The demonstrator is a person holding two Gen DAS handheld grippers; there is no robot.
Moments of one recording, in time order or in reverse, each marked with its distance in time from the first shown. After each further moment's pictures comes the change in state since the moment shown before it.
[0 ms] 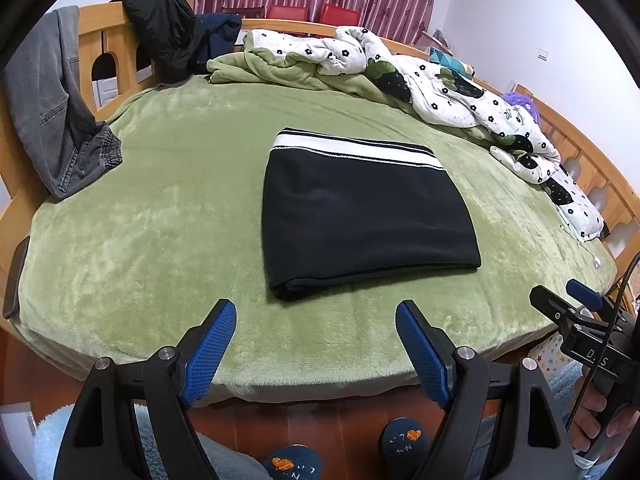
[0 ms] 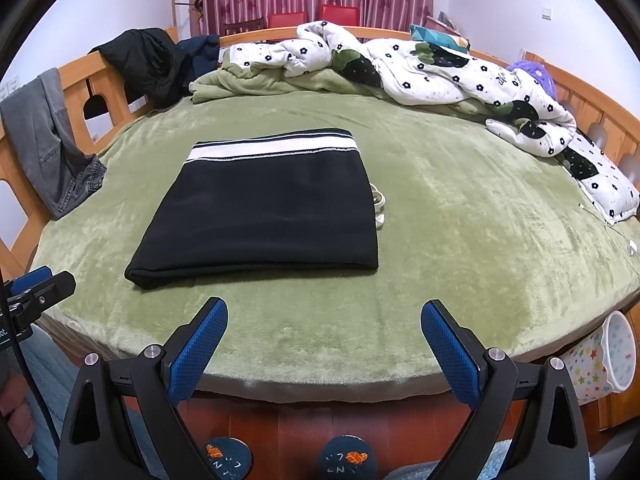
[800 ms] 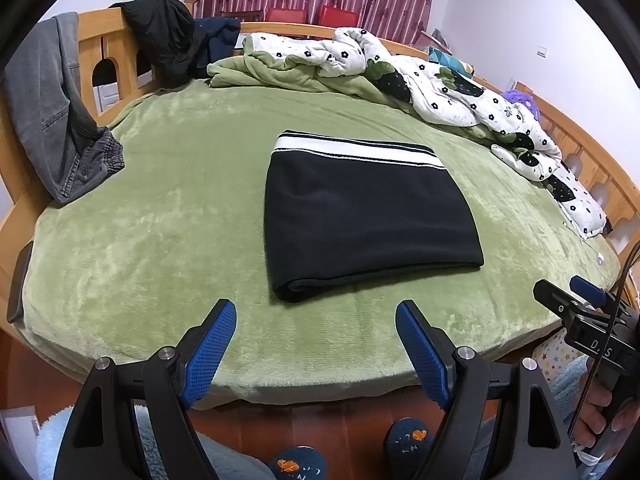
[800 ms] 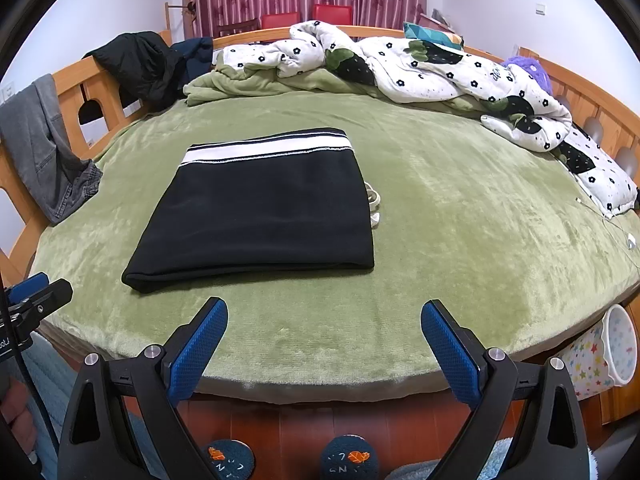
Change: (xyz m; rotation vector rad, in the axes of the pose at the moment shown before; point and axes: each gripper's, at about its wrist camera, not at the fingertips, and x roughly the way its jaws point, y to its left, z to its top) left arm 0.001 0.002 0.000 0.007 -0.004 0.006; right arm 0.000 0.000 0.002 0.020 0.001 -0.008
